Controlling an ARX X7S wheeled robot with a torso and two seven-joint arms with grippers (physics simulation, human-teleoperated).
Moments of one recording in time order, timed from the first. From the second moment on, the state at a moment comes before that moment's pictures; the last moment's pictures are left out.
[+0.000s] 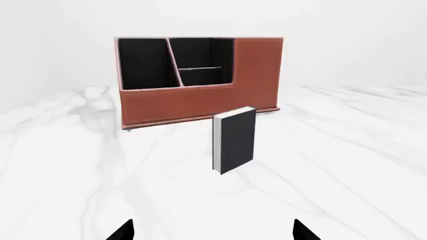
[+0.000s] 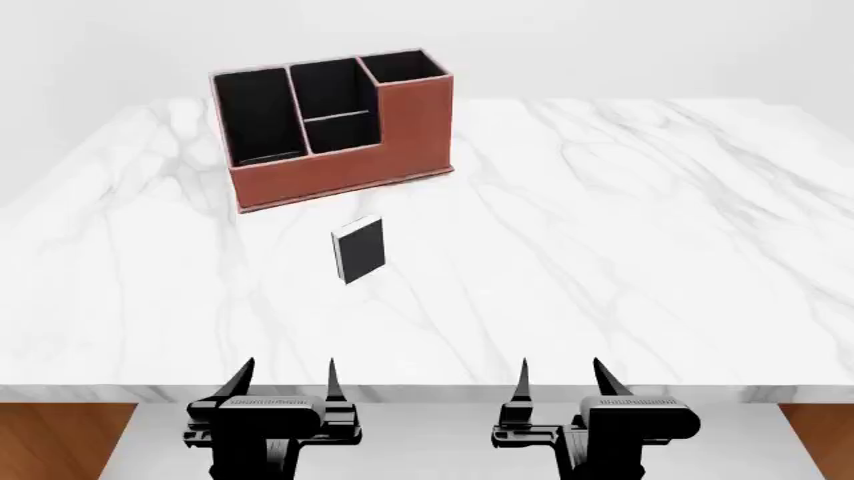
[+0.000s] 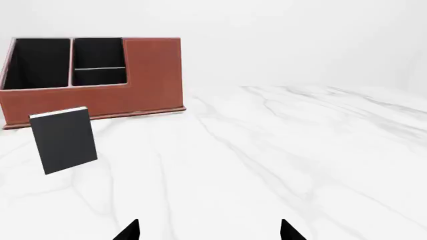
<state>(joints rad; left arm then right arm) 0.00 0.00 0.00 0.00 0.00 0.00 0.00 0.00 0.00 0.00 0.00 0.00 0.00 0.00</state>
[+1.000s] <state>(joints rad) 0.00 -0.08 0.10 -0.02 -0.06 0.06 -0.11 0.02 0.08 -0.12 0.03 0.06 0.02 0.12</state>
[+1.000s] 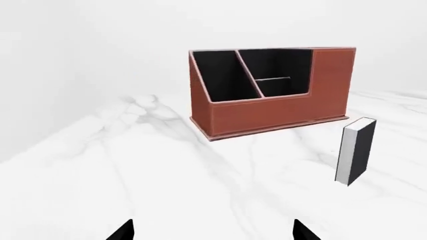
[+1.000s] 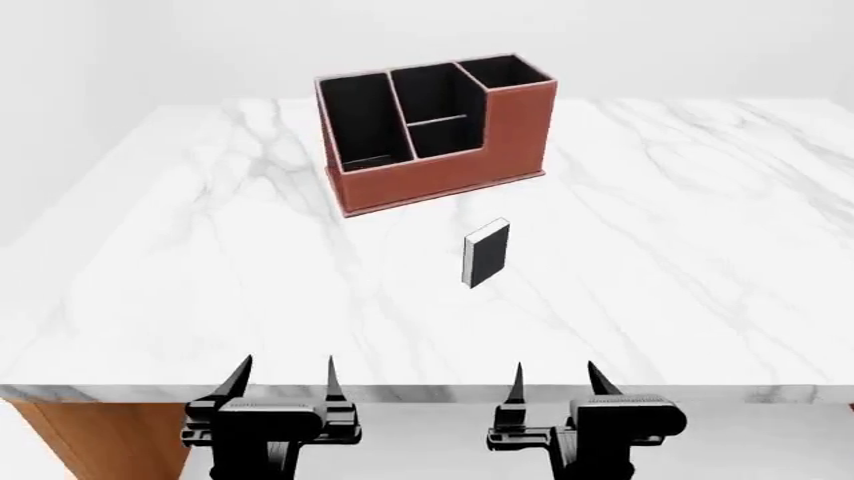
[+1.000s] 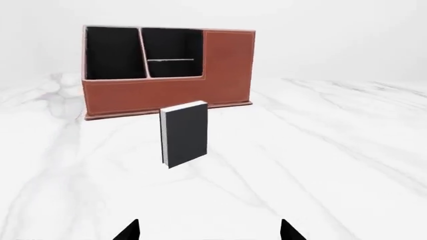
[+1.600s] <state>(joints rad) -0.08 -0.12 0.12 0.23 -0.09 -0.21 -0.20 0.09 0.14 -0.13 -0.23 0.15 0.31 0.17</state>
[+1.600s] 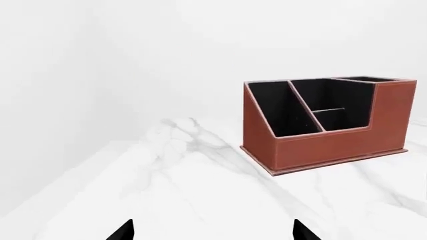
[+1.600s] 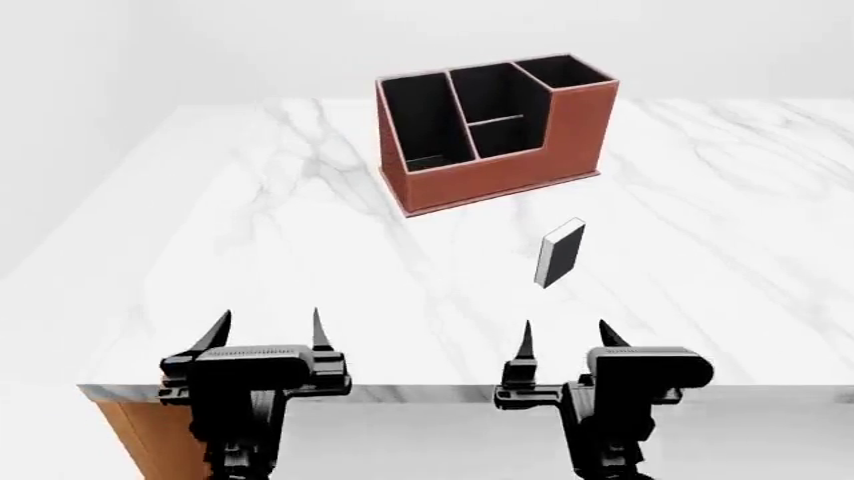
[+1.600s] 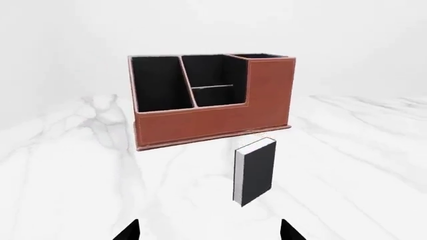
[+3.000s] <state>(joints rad) -0.32 -0.17 0.05 0.55 -0.18 -0.63 -0.31 0.34 0.27 -0.18 -0.73 0.22 0.88 0.26</state>
